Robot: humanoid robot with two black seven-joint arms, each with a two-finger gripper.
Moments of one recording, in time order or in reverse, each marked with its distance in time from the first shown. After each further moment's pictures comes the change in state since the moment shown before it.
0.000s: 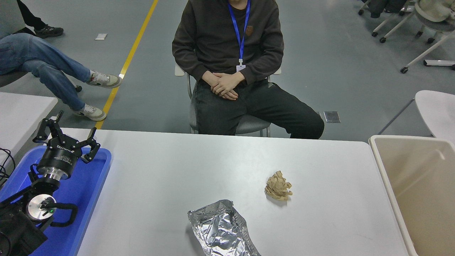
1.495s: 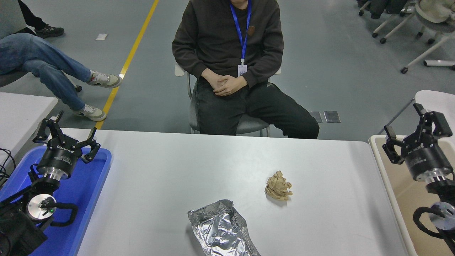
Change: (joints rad) left arm 0.000 0.000 0.000 0.000 0.000 0.000 0.000; right arm -0.479 0.086 0.728 0.803 -0.155 0.263 0.525
